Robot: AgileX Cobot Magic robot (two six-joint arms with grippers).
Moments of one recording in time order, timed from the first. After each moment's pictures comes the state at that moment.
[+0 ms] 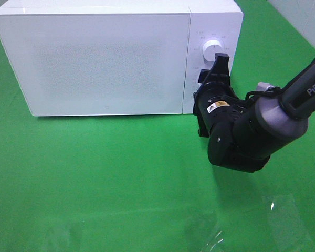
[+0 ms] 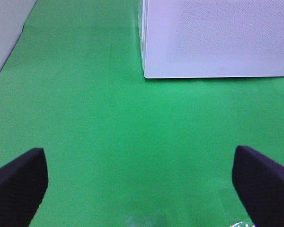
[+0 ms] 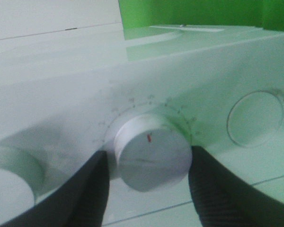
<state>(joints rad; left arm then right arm) -0.03 0.00 -0.51 -0.07 1.04 0.04 0.65 2.11 -0.82 0.71 -1.18 1.40</state>
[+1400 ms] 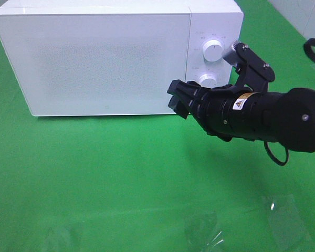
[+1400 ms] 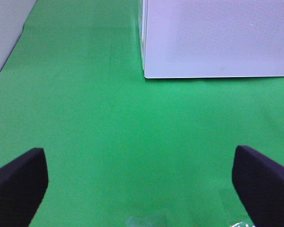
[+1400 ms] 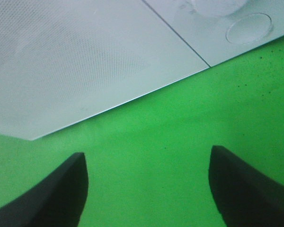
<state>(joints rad) -0.03 0.00 -0.51 -0.07 1.04 0.04 0.65 1.62 -0.62 0.40 -0.41 0.45</state>
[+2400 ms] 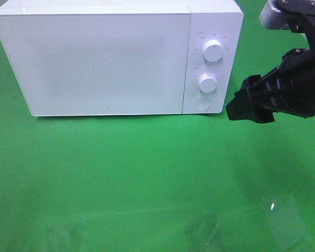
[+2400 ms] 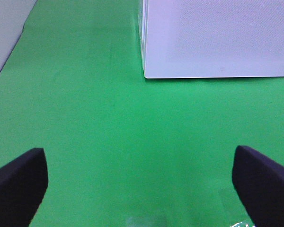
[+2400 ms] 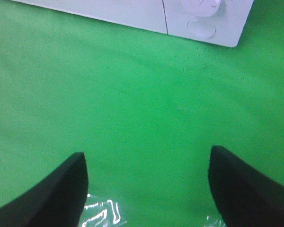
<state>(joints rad) -0.03 0.00 -0.51 -0.07 1.04 0.04 0.42 1.20 -0.74 0.17 0.48 -0.06</state>
